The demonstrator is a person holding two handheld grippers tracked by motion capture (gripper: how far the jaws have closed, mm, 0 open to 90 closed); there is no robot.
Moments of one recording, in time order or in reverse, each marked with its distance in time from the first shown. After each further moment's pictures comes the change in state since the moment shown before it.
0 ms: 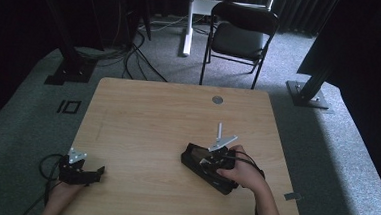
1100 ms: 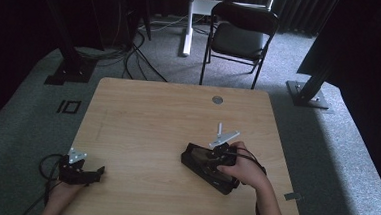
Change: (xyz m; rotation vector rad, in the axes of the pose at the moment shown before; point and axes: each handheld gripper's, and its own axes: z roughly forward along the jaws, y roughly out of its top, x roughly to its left) left arm 0.000 0.000 0.000 -0.001 0.000 -0.002; right arm -0.002 0.011 -0.016 -0.057 0.018 0.009
